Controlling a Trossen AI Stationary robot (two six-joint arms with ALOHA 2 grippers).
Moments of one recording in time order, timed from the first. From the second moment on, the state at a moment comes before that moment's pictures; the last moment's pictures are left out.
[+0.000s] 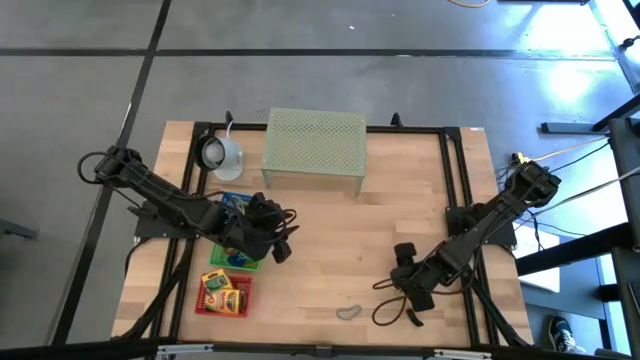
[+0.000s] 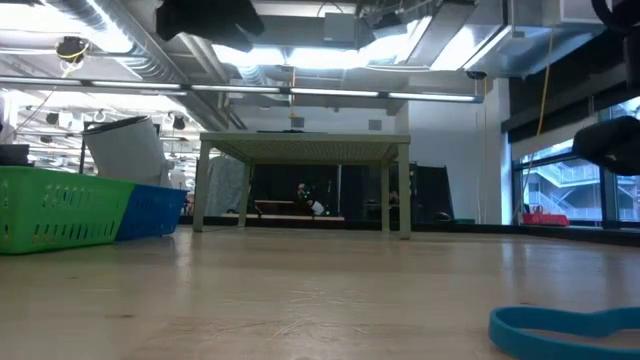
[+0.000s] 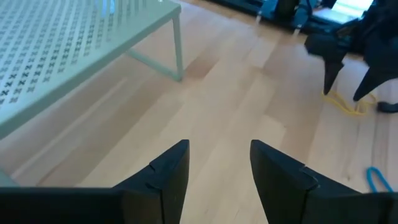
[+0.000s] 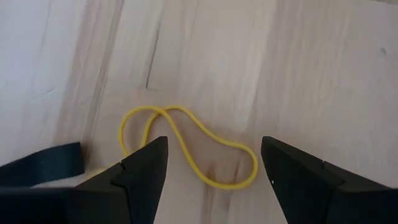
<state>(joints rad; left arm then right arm) -0.44 1.36 1.07 -0.53 -0.73 -0.73 0.78 1.51 0.71 -0.43 0.14 0.52</state>
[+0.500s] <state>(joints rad) -0.44 1.36 1.07 -0.52 -0.74 -0.73 0.78 1.60 0.70 -0.33 0.14 0.40</state>
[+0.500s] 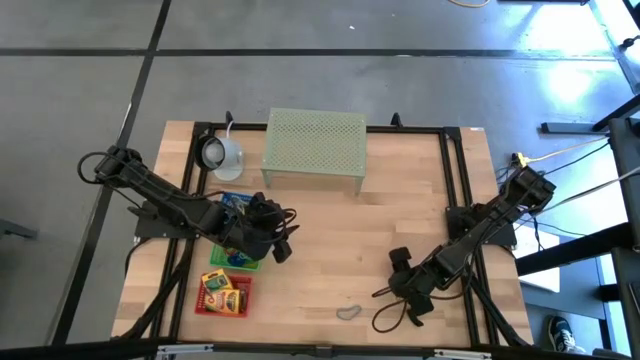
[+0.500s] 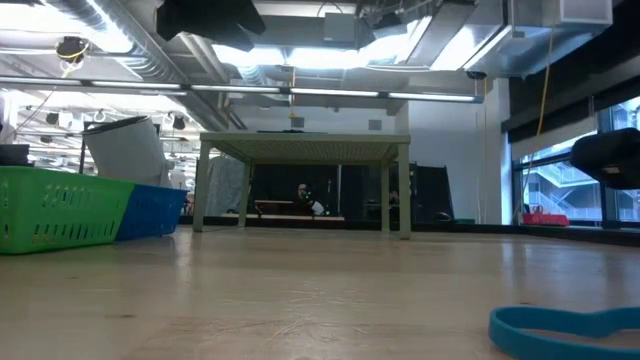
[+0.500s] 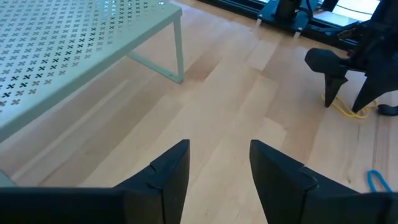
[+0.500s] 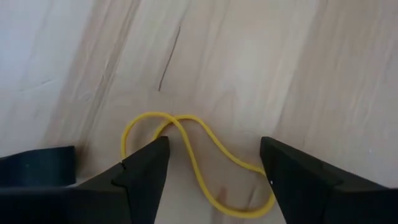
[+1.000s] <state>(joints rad) -0.44 1.36 1.07 -0.52 -0.74 -0.73 0.78 1.61 0.70 -0.33 0.13 0.39</state>
